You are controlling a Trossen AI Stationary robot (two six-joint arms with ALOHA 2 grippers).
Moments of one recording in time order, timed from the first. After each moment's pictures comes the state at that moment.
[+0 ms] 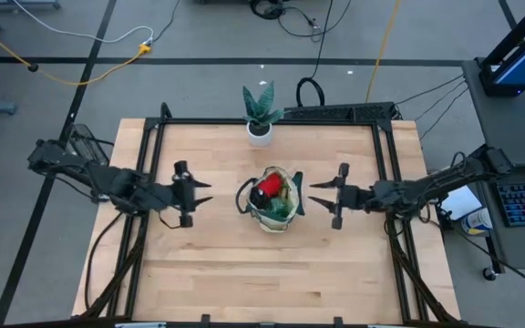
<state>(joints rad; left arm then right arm) -0.35 0.89 0.77 -0.49 -0.56 -0.01 0.27 0.91 0.40 0.51 0.42 -0.21</state>
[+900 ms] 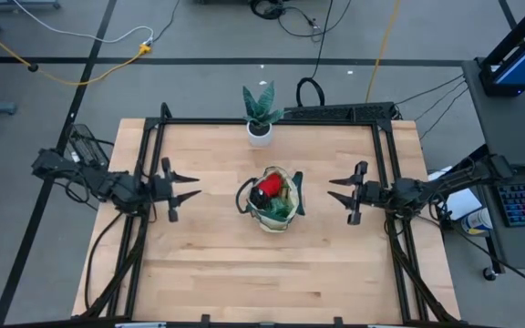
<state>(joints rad) -0.35 0.41 0.33 -0.06 -0.56 0.18 0.27 0.55 0.13 0.59 0.42 -0.18</state>
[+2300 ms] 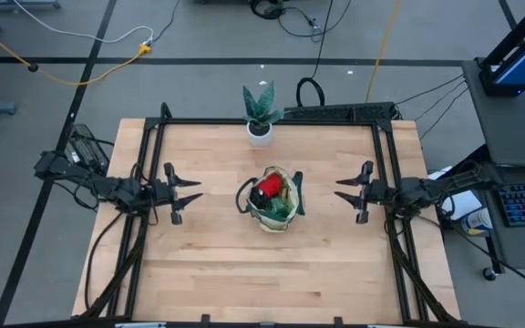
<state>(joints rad) -0.35 0.34 0.10 0.24 -0.55 0.21 0.27 0.27 0.13 0.20 0.42 -0.11</state>
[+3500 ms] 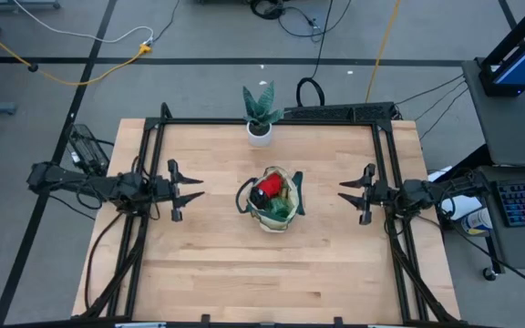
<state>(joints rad) -0.17 0.34 0.10 0.26 -0.30 0.24 0.27 0.00 0.03 0.02 0.42 -0.07</state>
